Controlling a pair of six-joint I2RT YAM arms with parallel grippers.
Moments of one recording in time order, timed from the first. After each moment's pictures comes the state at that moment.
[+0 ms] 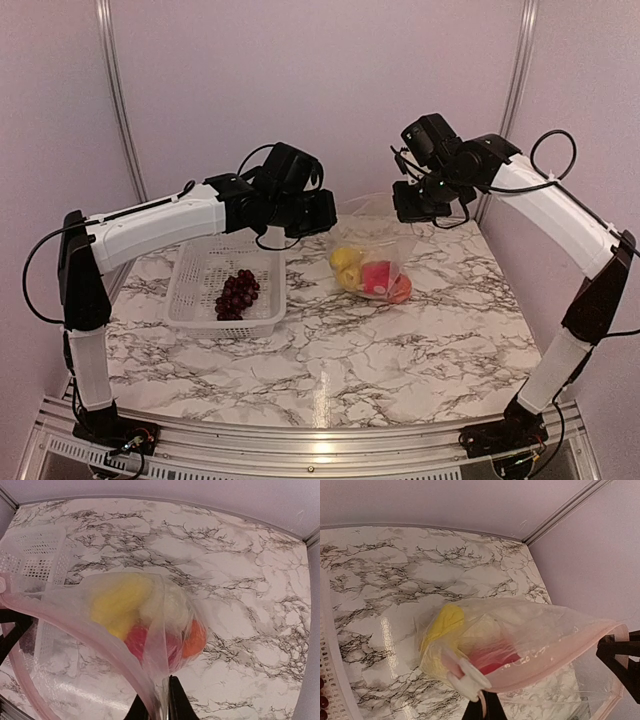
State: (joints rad) left arm -0.89 1.97 1.87 -0.47 -0.11 -0.74; right arm 0.65 1.67 1.86 -1.09 0.23 0.39
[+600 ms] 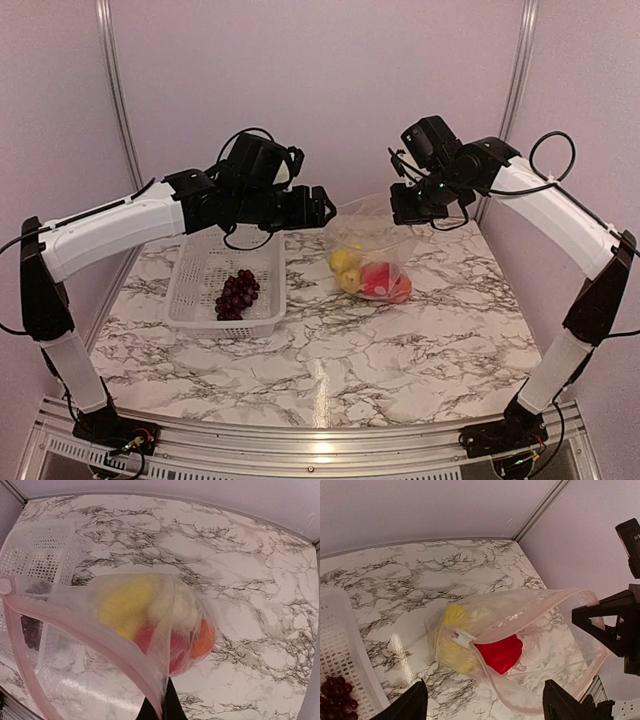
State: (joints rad) left arm -0.89 1.81 1.75 -0.47 -0.09 -0.58; right arm 0.65 1.66 1.82 -1.06 0.18 0.36
